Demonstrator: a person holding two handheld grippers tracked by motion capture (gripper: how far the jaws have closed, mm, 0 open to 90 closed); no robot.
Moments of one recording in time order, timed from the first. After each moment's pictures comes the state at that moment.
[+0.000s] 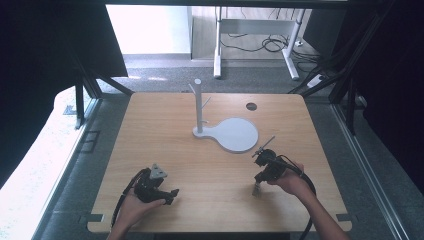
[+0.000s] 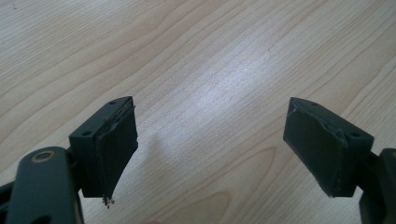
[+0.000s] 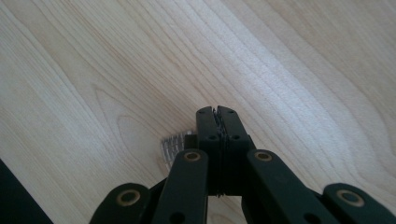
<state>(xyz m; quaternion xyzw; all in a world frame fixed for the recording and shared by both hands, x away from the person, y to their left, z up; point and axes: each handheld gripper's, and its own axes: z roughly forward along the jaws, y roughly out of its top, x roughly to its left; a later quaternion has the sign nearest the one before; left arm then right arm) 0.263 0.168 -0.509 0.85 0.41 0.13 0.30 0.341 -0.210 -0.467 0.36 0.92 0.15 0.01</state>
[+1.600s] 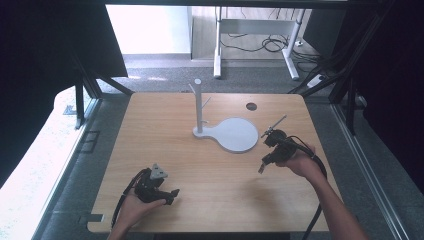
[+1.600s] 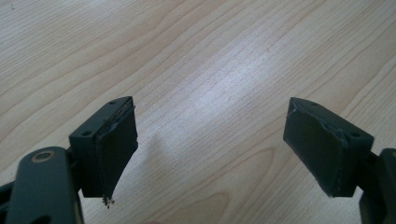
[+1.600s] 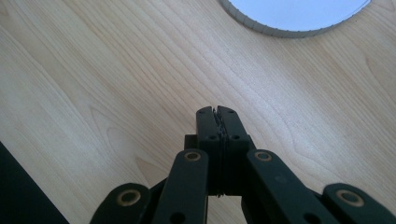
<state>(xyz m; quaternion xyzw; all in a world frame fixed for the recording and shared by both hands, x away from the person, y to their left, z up) 0.263 0.167 -0.509 0.85 0.41 0.13 0.30 0.369 -0.226 -0.412 0.36 0.92 0.16 0.03</state>
